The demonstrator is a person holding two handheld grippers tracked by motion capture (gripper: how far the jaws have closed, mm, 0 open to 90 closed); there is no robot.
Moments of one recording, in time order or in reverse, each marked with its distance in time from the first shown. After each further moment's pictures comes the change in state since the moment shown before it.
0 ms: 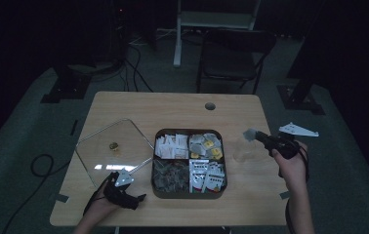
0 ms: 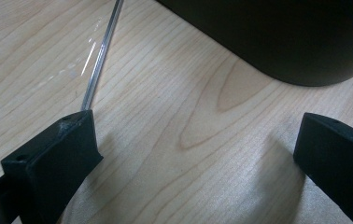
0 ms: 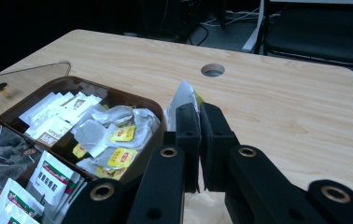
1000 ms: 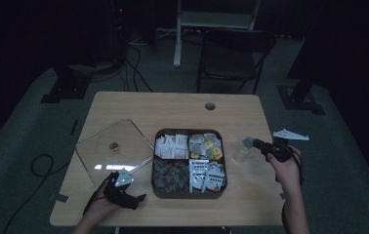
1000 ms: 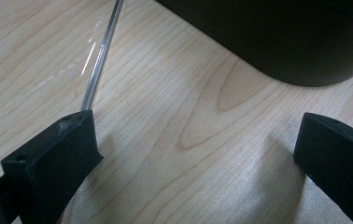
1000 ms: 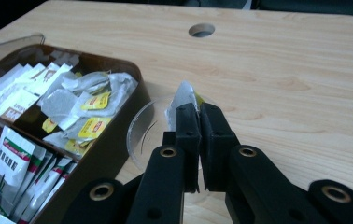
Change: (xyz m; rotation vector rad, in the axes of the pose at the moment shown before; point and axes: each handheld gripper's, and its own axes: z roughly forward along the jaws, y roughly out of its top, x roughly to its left) left arm 0.000 0.000 0.000 0.003 -0.001 0.002; right arm -0.014 -0.032 0.027 0.100 -0.026 0.054
